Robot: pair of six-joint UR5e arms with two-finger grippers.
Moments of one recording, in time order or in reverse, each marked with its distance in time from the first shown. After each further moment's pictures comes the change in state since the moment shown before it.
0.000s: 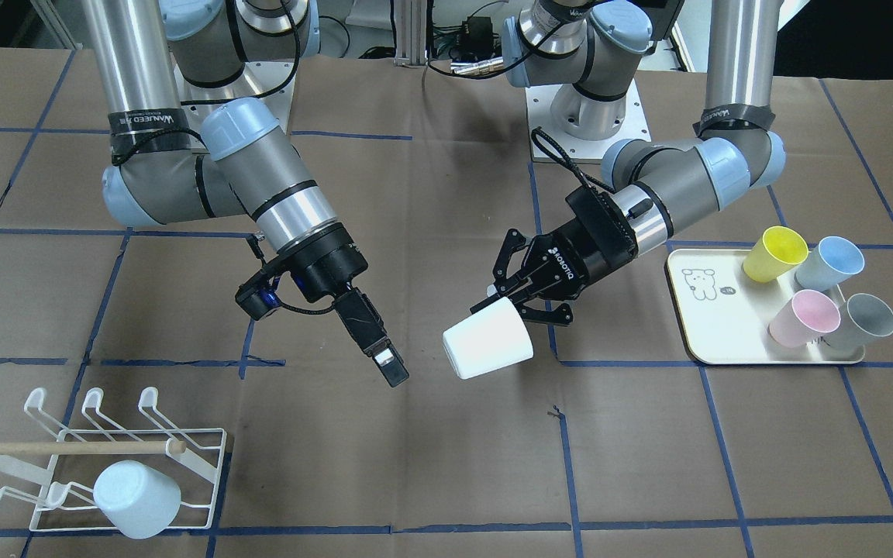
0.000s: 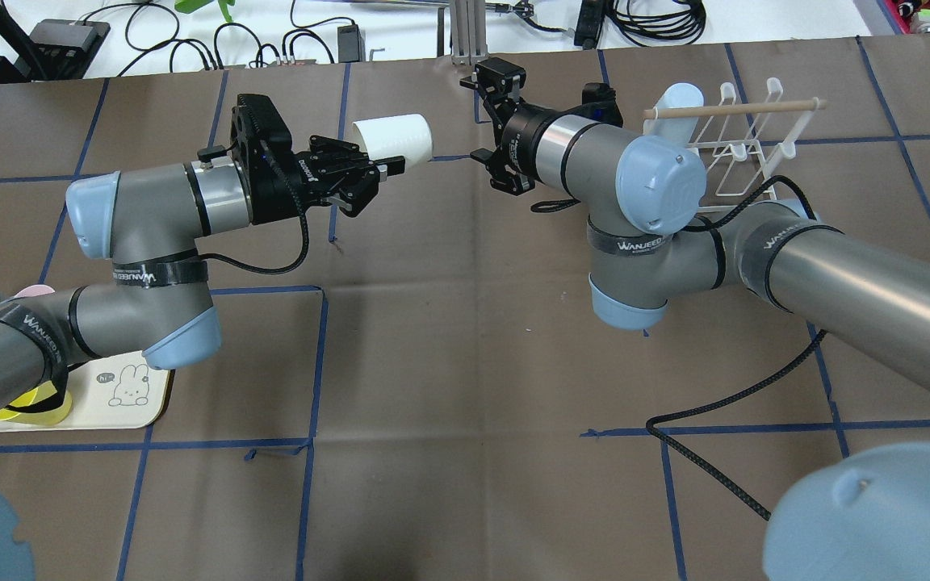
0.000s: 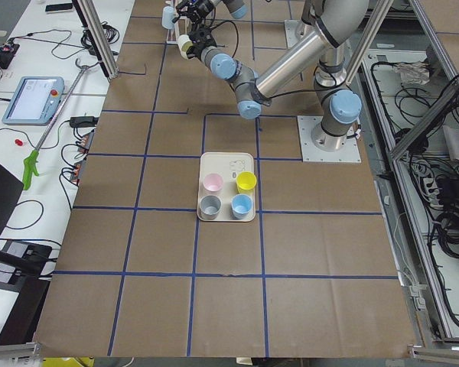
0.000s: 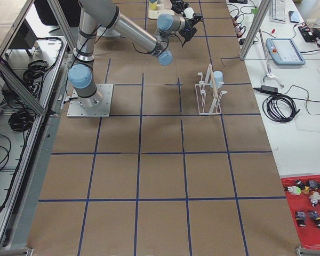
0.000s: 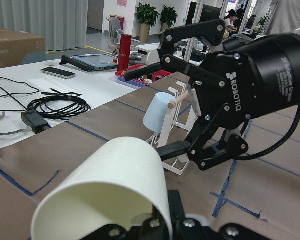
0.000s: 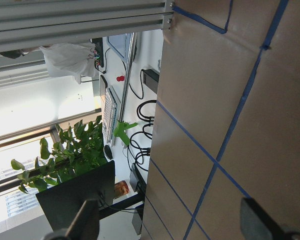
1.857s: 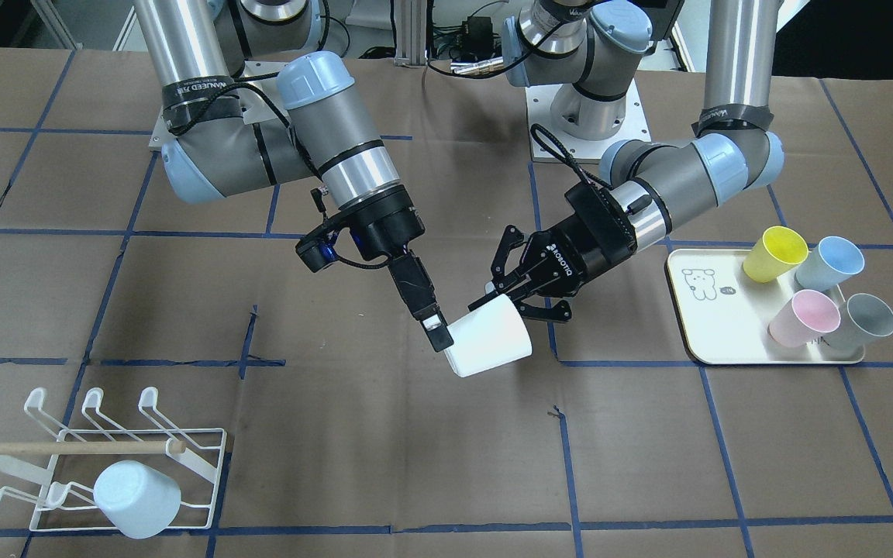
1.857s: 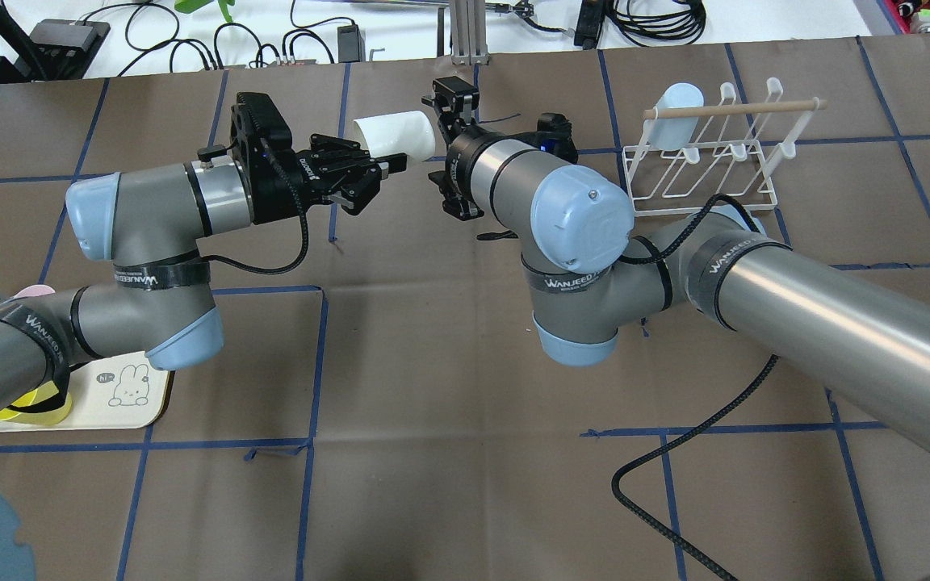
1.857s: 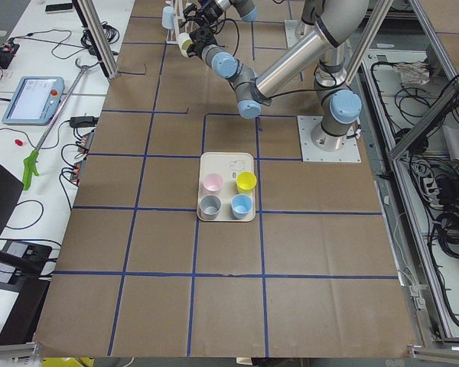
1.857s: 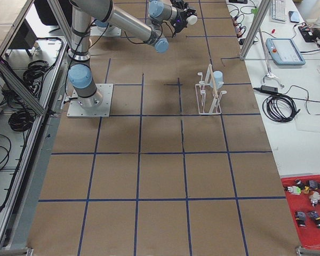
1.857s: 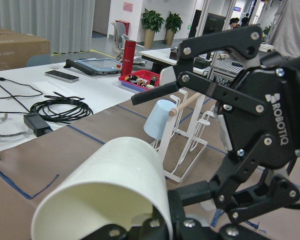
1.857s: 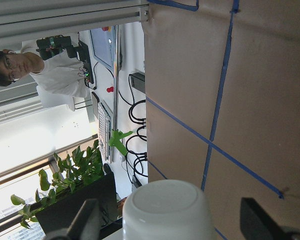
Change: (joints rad) left arm -0.005 0.001 -0.001 0.024 0.001 -0.029; right arm 0.163 -0.034 -0.006 0.043 -0.234 0.191
